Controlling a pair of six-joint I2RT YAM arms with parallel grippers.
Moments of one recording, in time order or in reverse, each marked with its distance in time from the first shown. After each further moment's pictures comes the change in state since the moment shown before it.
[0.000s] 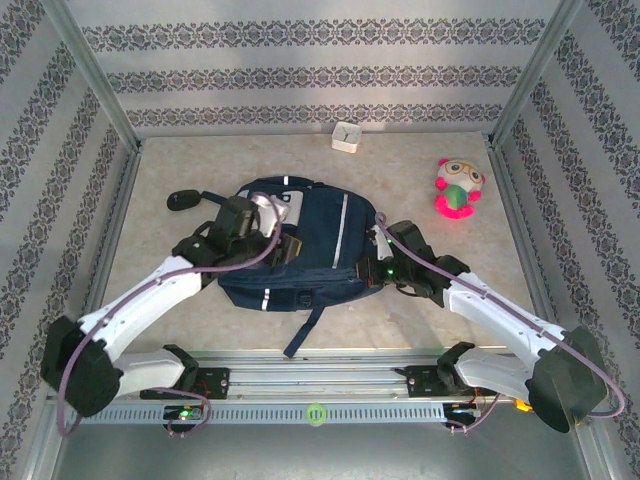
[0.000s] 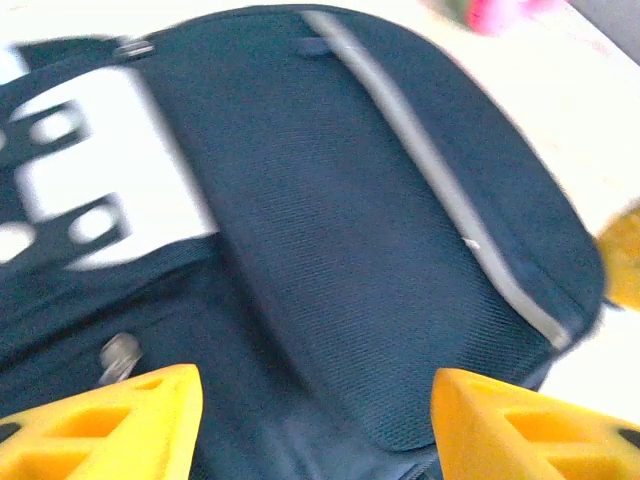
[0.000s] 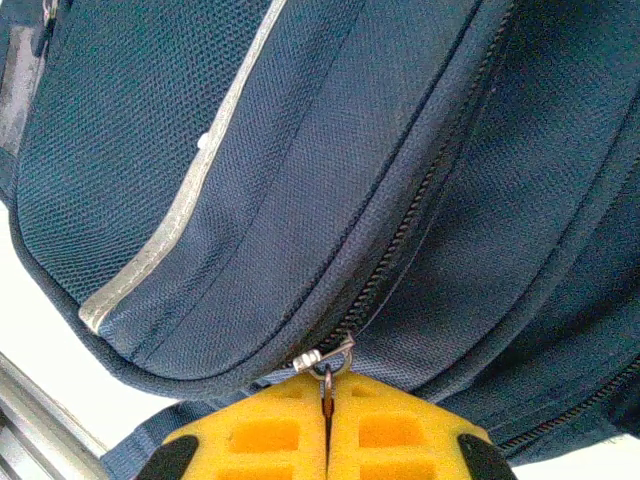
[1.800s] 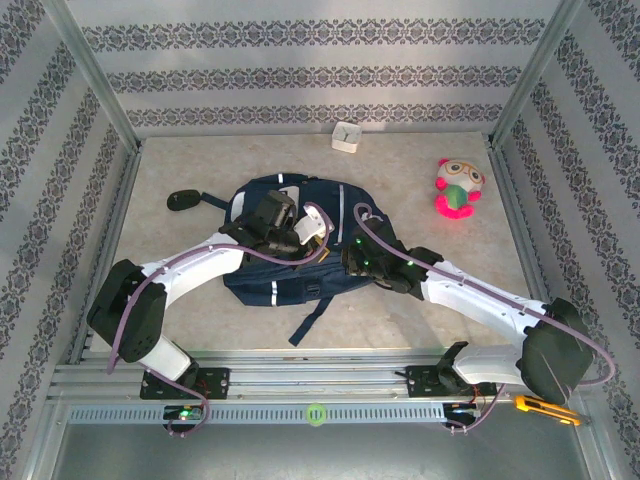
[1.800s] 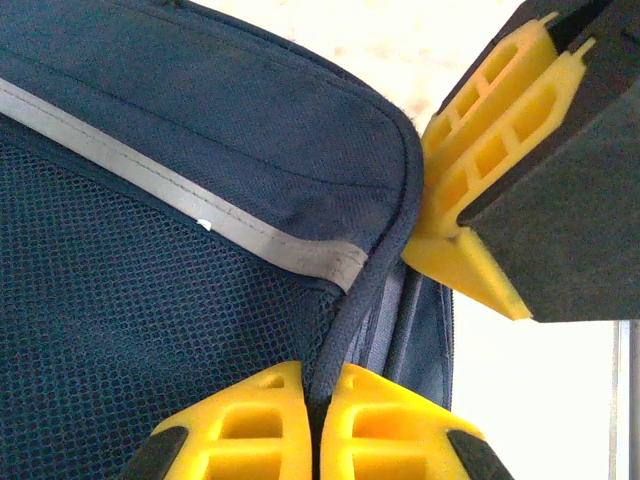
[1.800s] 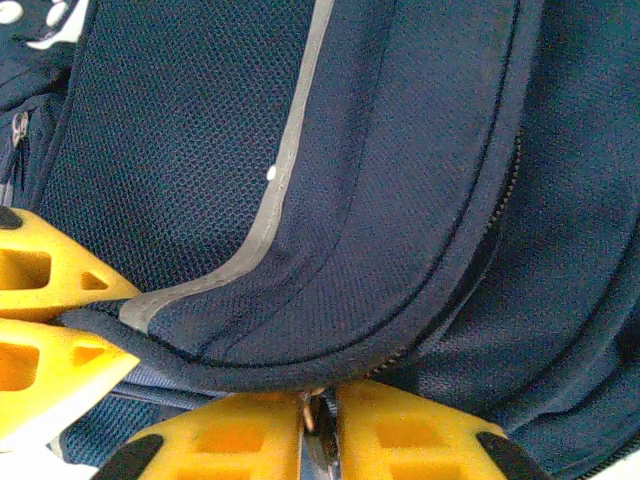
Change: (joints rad) left arm -0.058 0.373 0.123 0.153 0.371 0.434; right arm 0.175 0.153 0.142 0.023 0.356 0.277
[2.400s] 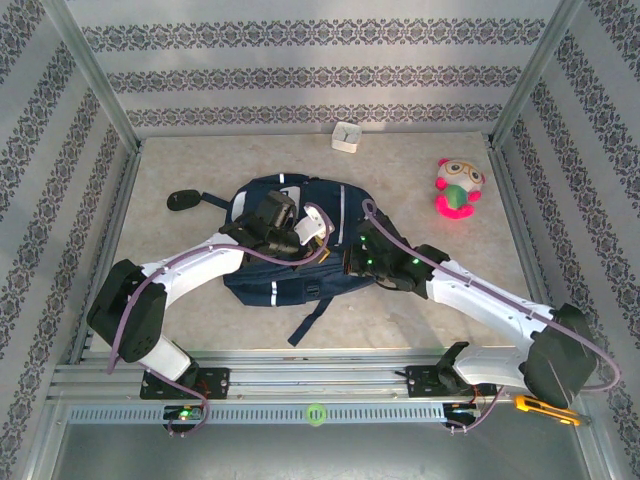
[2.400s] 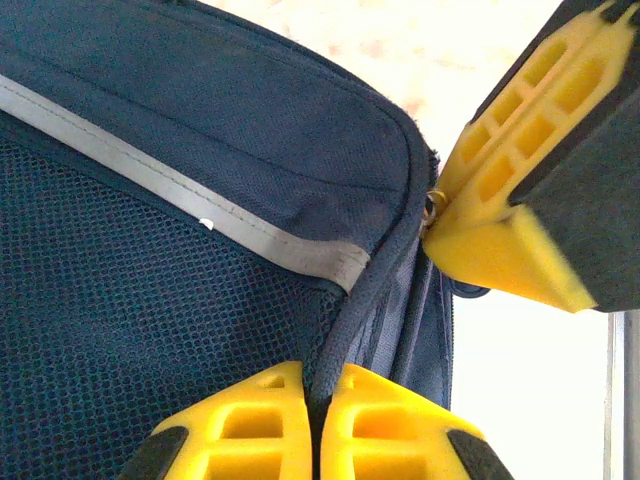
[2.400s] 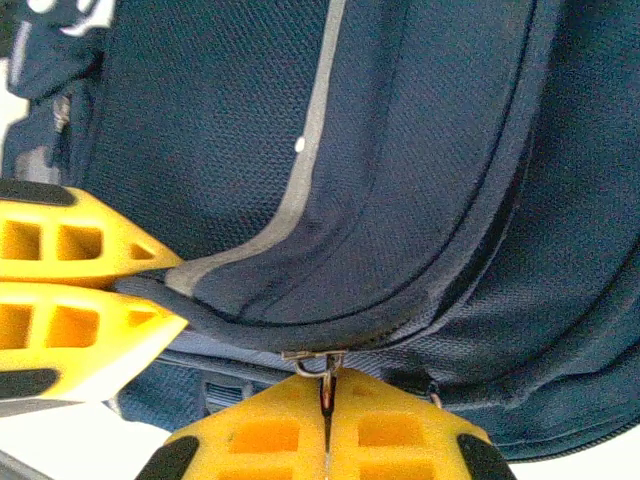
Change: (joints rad) left arm 0.000 0.000 -0.002 0.000 0.005 0.001; right arm -0.026 -0.023 0.024 -0.070 -0.103 0.042
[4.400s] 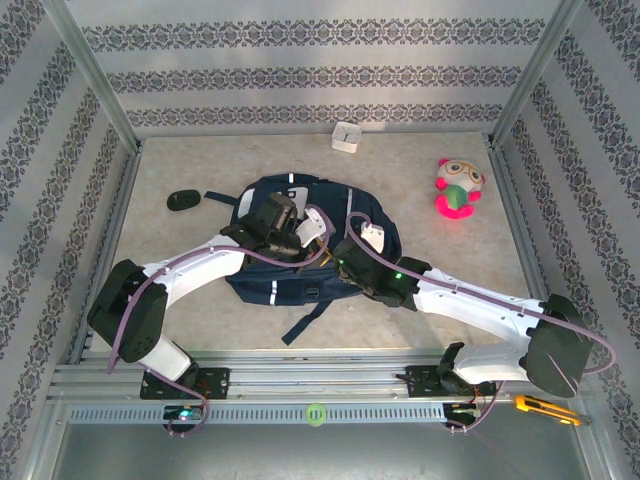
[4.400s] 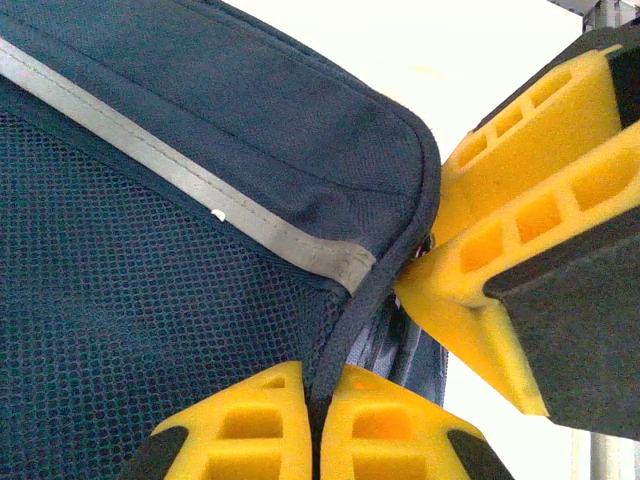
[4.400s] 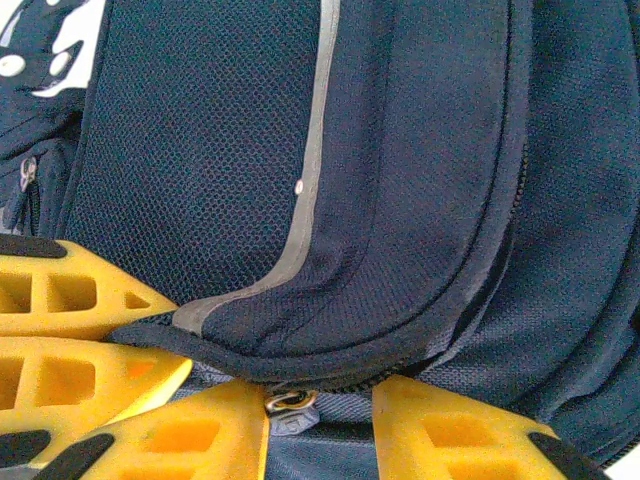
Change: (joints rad) left arm -0.011 0.000 -0.014 0.019 0.040 -0.032; right arm 0.199 0.030 0.006 -0.008 0.369 0.237
